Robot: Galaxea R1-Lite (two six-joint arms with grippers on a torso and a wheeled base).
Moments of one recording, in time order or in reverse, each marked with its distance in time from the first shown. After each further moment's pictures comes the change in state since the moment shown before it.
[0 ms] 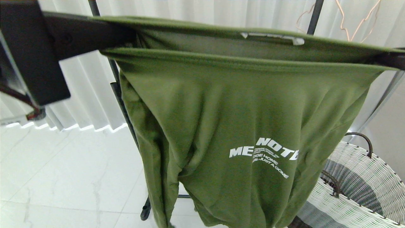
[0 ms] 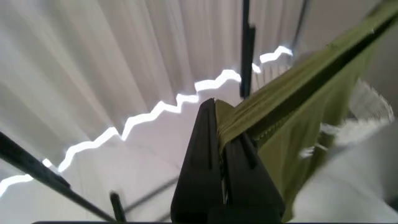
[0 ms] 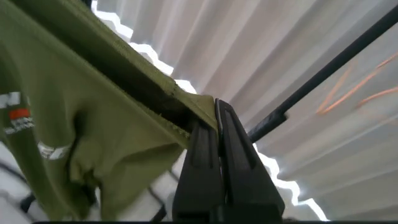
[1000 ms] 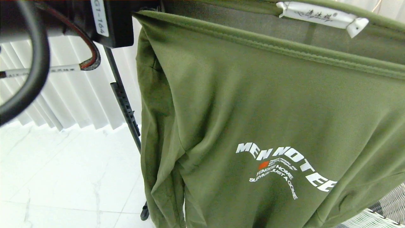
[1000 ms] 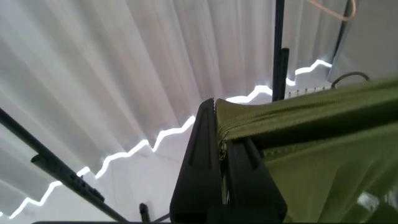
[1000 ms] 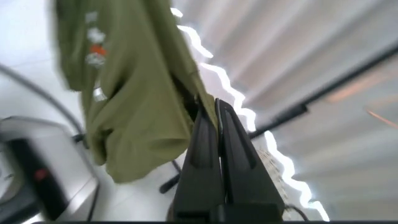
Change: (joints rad) left arm 0.002 0.156 -0.184 -0.010 0.093 0.078; right arm 0.290 -0.076 -0.346 0.648 -0.029 0.003
